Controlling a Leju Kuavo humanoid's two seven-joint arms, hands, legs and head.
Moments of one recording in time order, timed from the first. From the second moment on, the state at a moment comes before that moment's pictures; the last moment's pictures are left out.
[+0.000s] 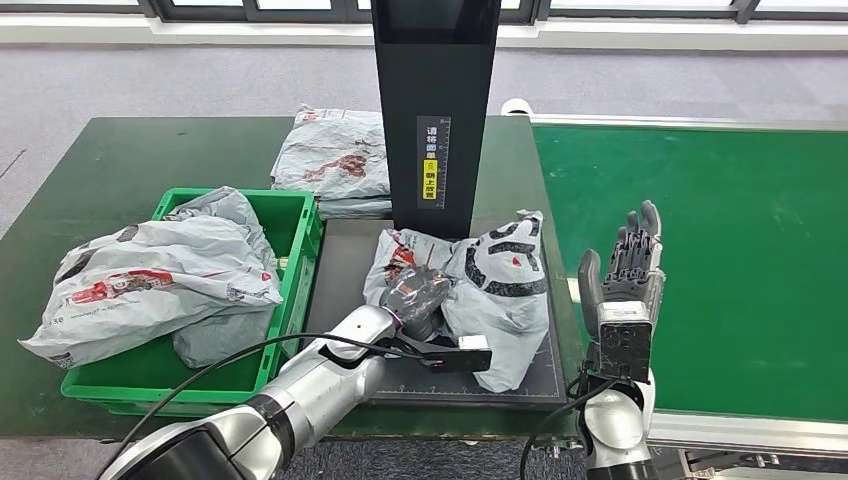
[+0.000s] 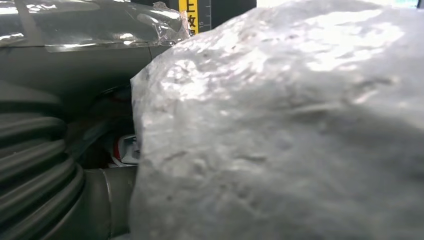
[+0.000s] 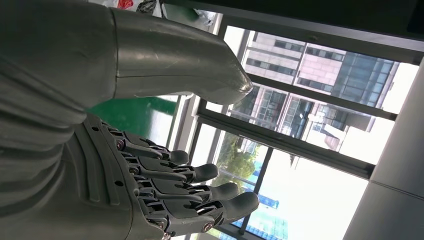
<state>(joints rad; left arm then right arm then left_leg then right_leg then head) -0.73 -0.30 -0.81 -0.38 -0.90 0.34 -0.16 -0.08 0.11 0.08 -1.53 0.32 -0.35 -0.49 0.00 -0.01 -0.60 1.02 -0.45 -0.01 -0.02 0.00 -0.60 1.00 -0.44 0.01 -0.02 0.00</state>
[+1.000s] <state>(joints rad) -0.48 0.21 -0.33 -1.20 -1.48 0.66 0.66 0.05 0.12 0.03 -1.53 0.29 -0.35 -0.50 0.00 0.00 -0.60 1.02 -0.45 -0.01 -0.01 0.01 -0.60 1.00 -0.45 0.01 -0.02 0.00</state>
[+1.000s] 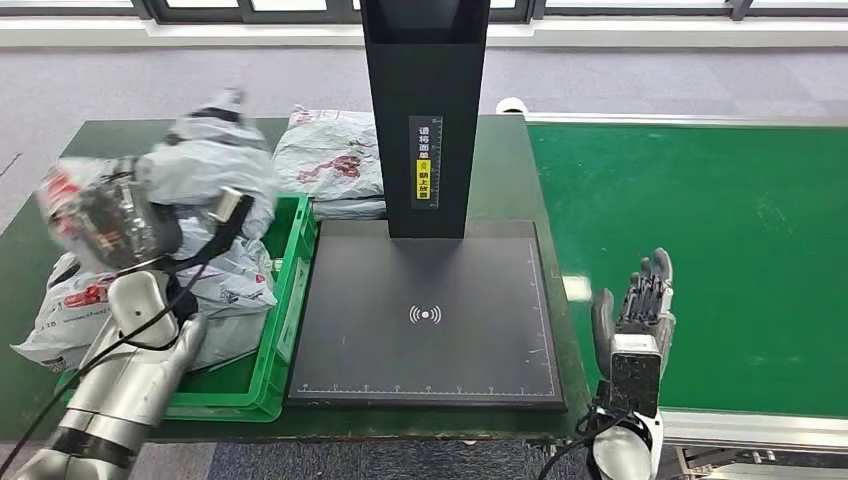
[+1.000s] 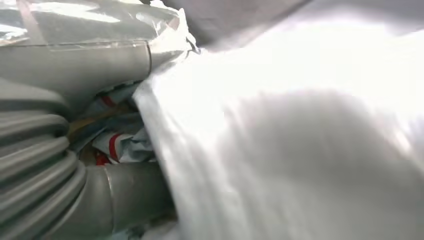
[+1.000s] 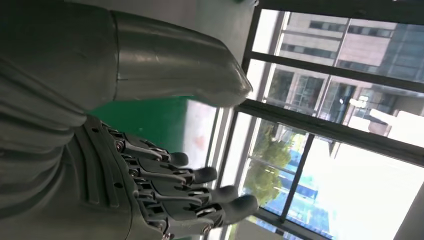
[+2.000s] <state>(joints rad) -0.31 0.13 -0.05 -1.15 -0.96 0.53 -0.15 0.09 0.09 0.01 -1.57 0.29 -0.27 -0.46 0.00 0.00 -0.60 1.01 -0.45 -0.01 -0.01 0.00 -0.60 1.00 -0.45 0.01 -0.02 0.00</state>
